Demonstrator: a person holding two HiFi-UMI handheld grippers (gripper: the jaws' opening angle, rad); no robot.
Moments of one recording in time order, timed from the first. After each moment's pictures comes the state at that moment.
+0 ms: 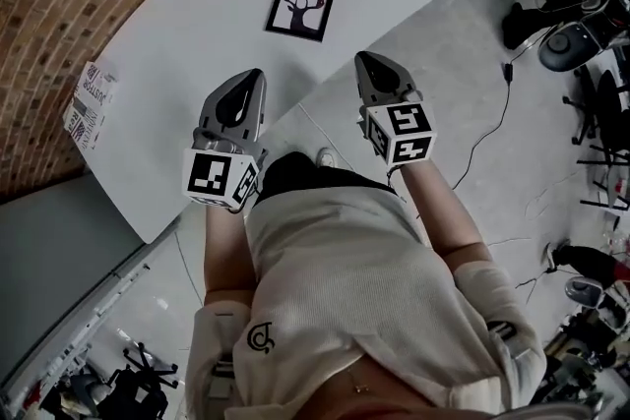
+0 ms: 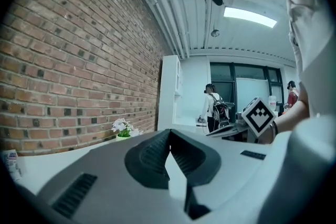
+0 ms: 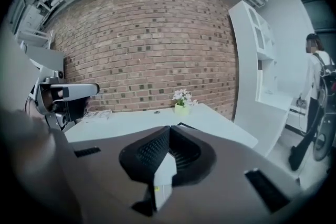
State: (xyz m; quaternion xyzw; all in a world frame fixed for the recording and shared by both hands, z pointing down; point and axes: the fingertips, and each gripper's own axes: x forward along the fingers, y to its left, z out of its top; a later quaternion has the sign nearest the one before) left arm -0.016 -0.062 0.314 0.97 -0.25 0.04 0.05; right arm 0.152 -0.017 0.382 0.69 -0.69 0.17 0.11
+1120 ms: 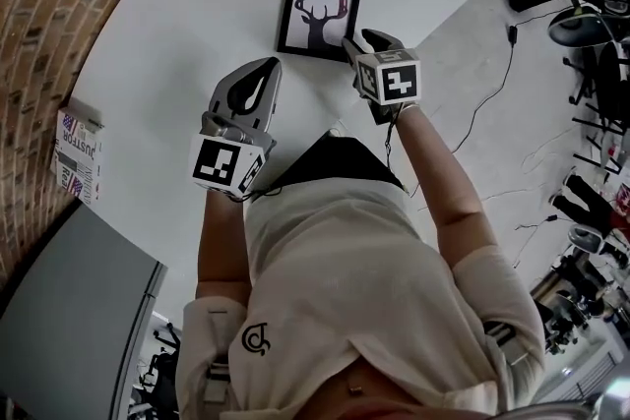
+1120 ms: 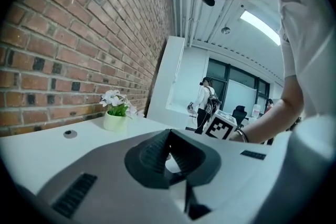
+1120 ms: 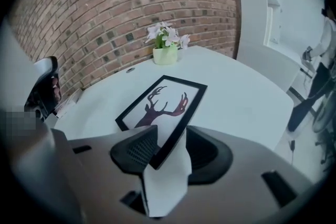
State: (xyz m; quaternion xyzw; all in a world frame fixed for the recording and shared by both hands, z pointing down) left arm 0.034 -0.211 0.422 0.97 -0.14 0.09 0.15; right arm 0.186 -0.157 0.584 0.64 -0.59 0.42 0.24
